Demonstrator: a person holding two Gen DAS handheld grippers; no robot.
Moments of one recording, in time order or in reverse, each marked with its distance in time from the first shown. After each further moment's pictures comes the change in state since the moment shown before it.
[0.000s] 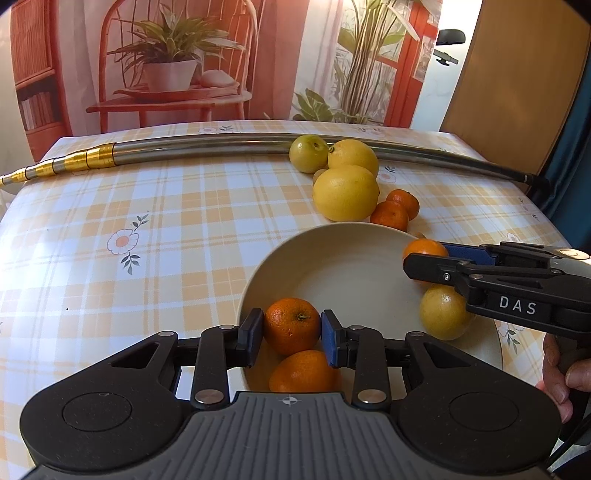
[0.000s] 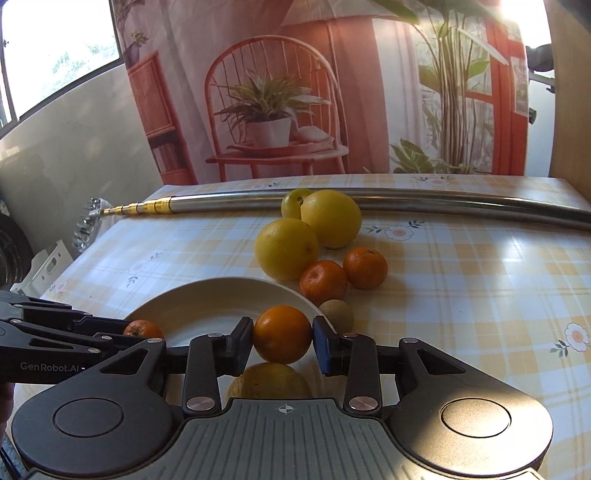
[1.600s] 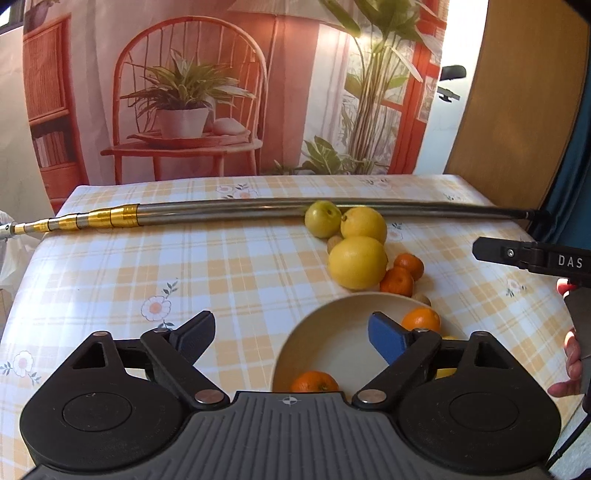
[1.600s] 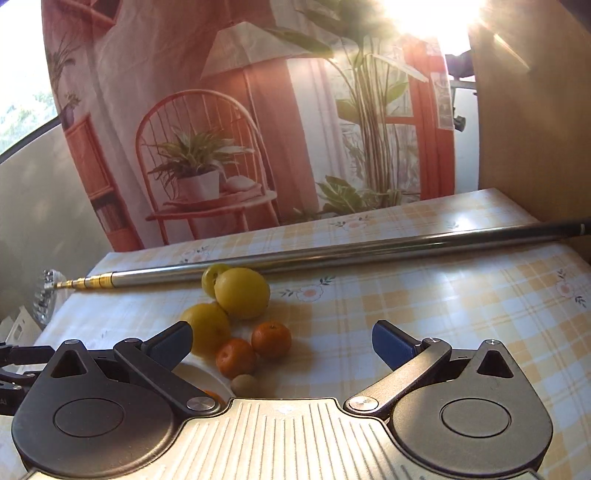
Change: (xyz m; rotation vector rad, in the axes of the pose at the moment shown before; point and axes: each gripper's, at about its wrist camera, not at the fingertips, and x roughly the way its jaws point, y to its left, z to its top) left arm -0.035 0.012 0.039 0.002 -0.119 0.034; right arm -0.038 -0.058 0.047 0.165 -0.116 -0.144
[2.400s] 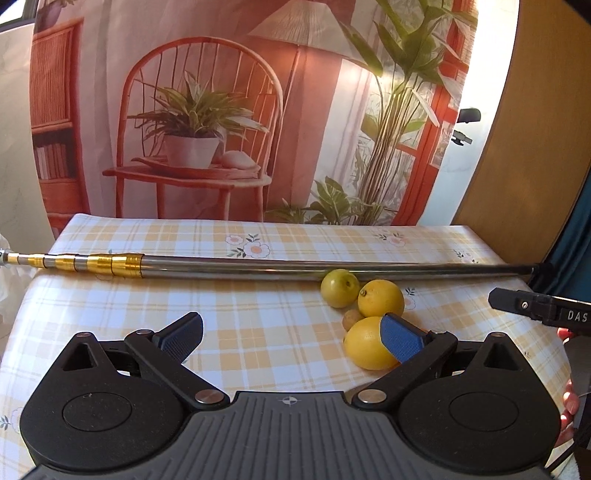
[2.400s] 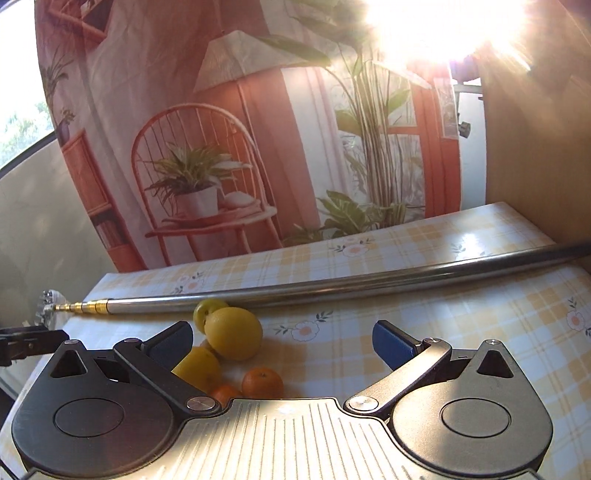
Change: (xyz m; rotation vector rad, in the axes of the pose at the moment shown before) left arm 0.018 0.022 0.051 -0.071 -0.067 -0.037; right arm 0.024 -0.010 0.031 -0.004 -0.008 0.019
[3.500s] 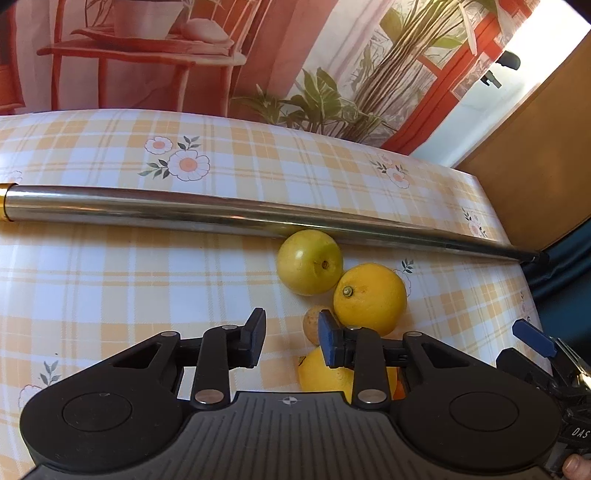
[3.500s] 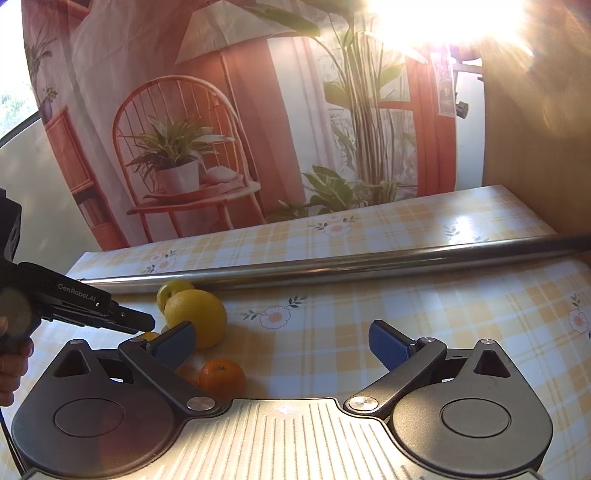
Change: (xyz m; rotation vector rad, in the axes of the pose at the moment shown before) left arm 0.152 -0.006 0.026 -0.157 0.400 -0.147; right arm 0.032 -0.024 -0.001 -0.004 0.073 -0.023
